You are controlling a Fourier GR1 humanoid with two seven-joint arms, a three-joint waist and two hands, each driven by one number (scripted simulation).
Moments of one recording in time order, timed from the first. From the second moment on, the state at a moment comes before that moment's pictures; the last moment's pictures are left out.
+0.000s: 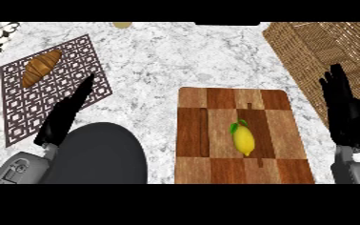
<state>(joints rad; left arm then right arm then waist) -0.19 0.54 -0.33 -1.38 0.17 0.16 0.10 -0.10 -0.34 -0.06 -1.50 -0.20 -0.24 0.02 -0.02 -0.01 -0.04</state>
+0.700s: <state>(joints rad) -0.24 0.48 -0.20 -1.36 0.31 0.17 0.14 -0.36 -0.40 0.35 -1.69 -0.04 0.23 -0.30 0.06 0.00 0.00</state>
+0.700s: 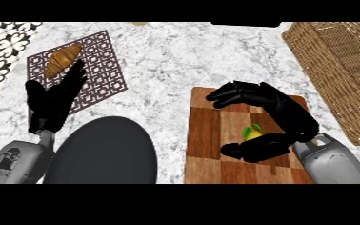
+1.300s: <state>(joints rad) -0.21 0.49 -0.12 -1.36 0.33 0.17 0.16 -0.54 -0.38 0.51 -1.92 0.21 0.29 0.26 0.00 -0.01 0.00</state>
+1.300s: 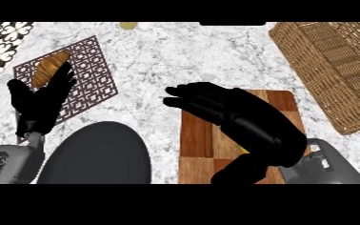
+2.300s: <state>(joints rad) -0.21 0.47 -0.09 -1.36 0.31 0.15 0.17 -0.90 -0.70 0.20 -1.79 -0.31 0.86 0.78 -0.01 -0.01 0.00</state>
